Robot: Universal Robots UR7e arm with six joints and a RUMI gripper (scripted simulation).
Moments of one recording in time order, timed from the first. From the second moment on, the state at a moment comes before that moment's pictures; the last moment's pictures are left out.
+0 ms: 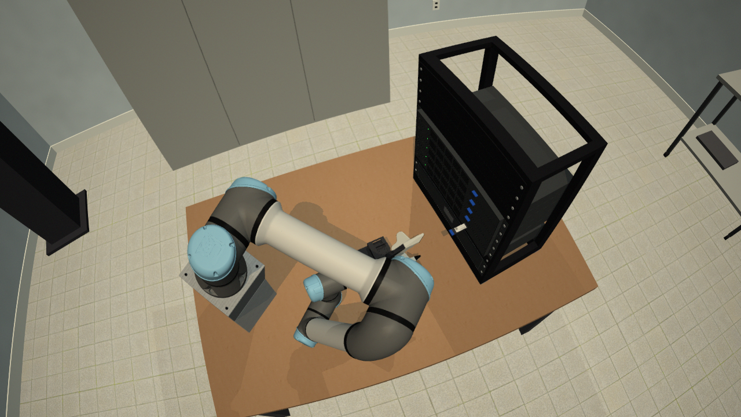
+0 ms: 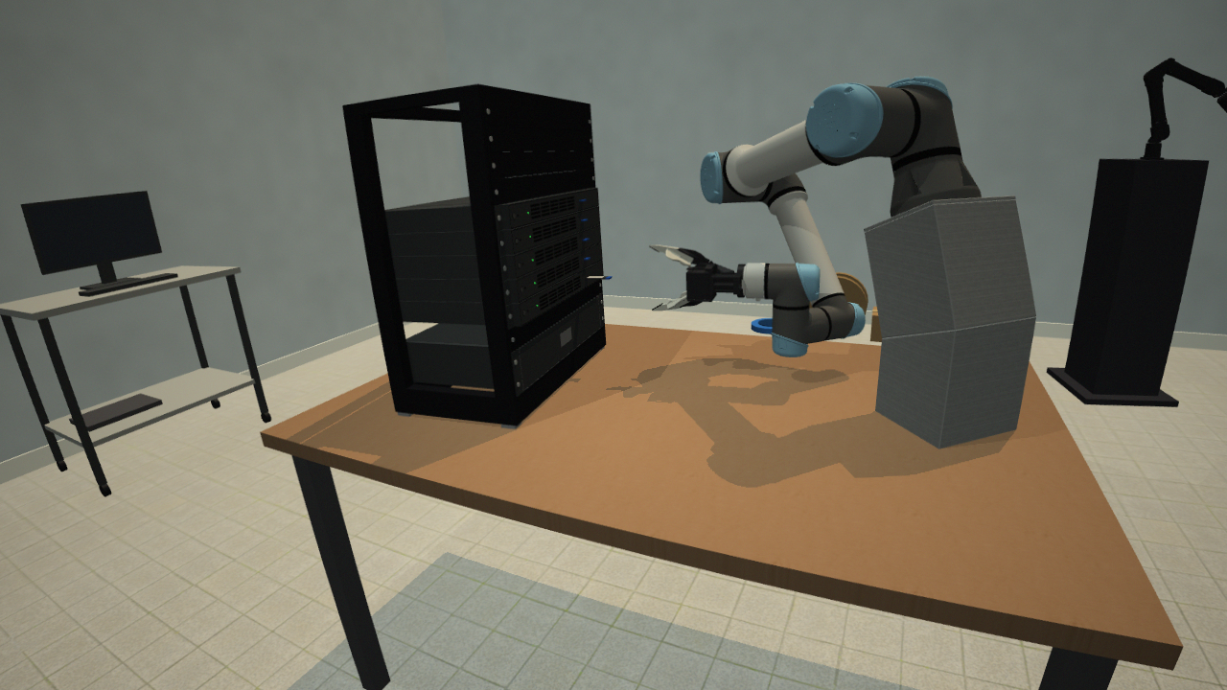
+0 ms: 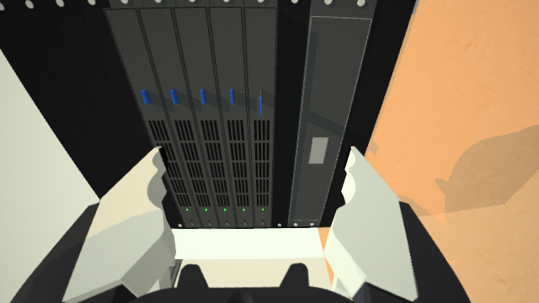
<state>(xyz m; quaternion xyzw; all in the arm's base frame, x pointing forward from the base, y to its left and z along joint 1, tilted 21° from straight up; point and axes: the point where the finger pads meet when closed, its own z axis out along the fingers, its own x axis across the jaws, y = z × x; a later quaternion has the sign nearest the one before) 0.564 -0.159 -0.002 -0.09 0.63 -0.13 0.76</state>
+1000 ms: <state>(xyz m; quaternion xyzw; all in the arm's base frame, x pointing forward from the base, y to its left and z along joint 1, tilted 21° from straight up) 0.564 -0.159 -0.002 -0.09 0.63 -0.13 0.76</state>
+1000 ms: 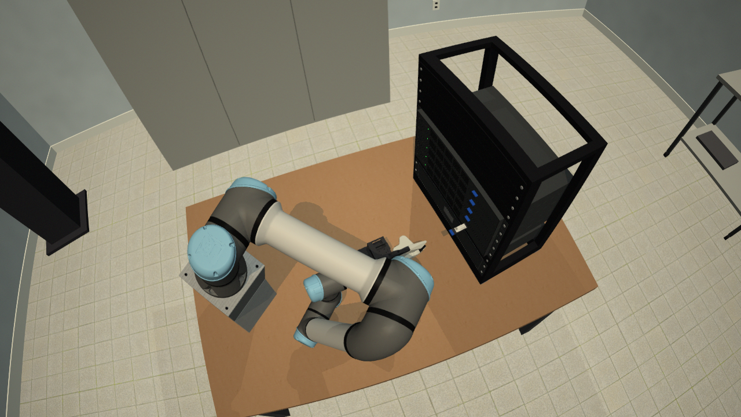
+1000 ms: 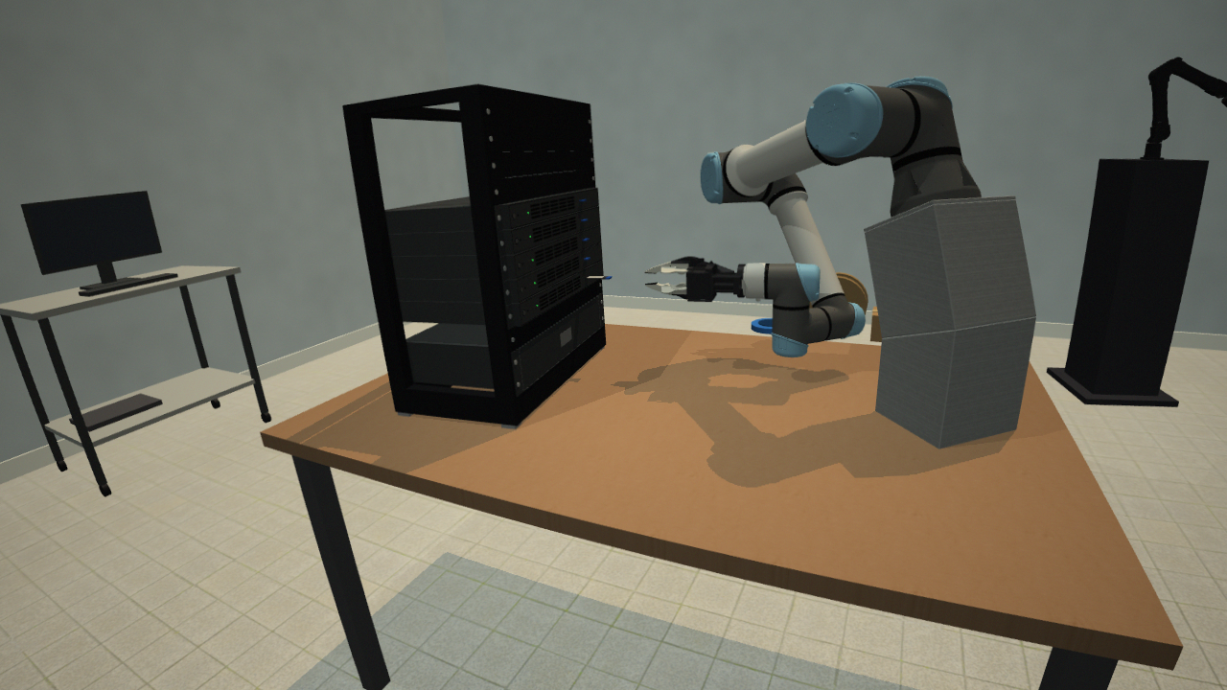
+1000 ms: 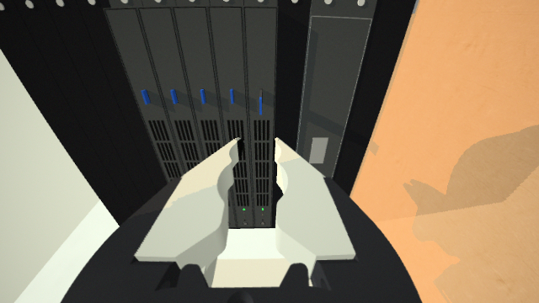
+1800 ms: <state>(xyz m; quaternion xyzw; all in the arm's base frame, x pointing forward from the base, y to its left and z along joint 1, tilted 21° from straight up) 0.564 -0.159 -0.002 -0.09 0.63 -0.13 0.76</state>
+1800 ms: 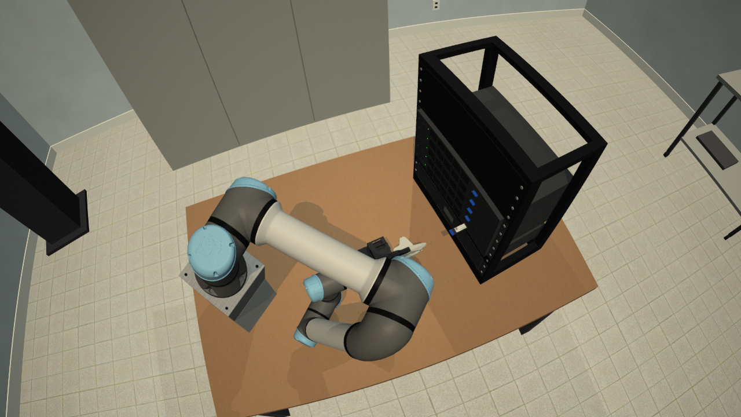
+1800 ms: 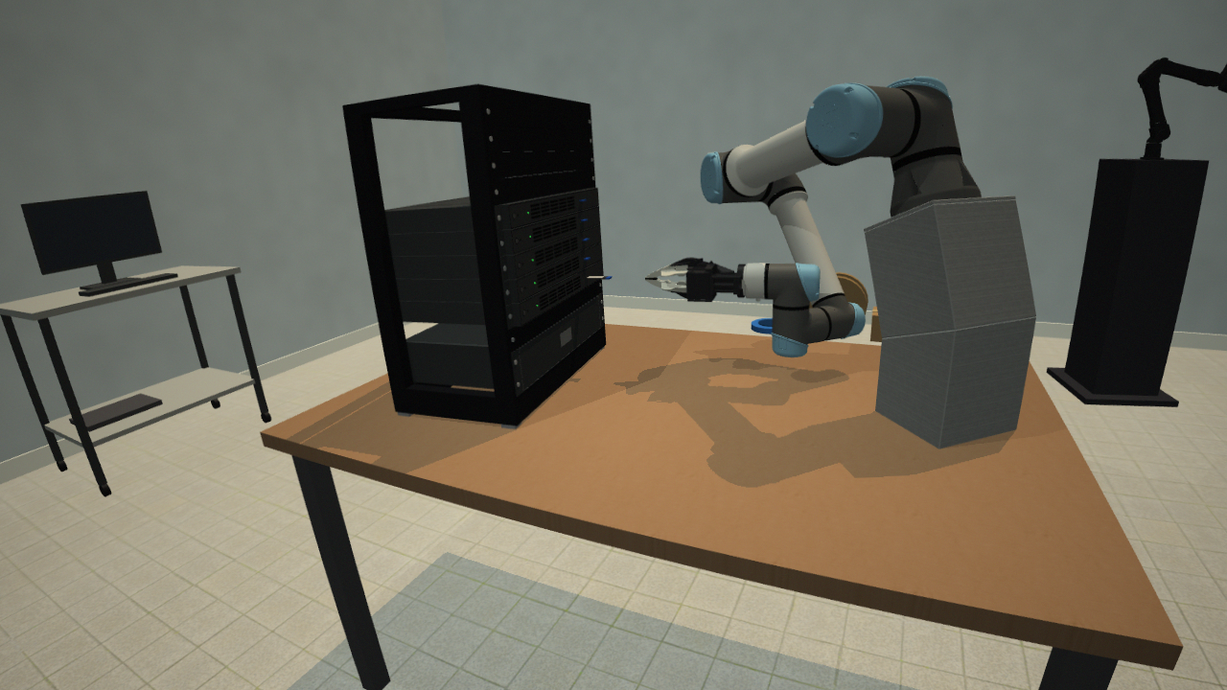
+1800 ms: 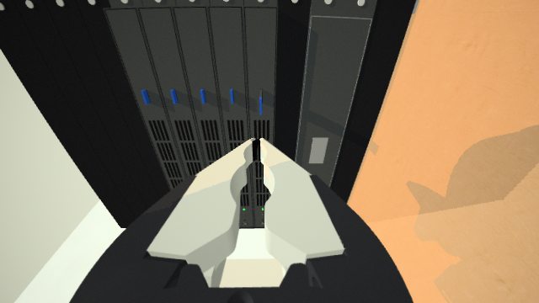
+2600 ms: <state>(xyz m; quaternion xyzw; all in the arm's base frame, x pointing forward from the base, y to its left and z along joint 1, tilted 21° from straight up) 0.566 -0.160 -0.002 -0.09 0.63 -0.13 0.76</state>
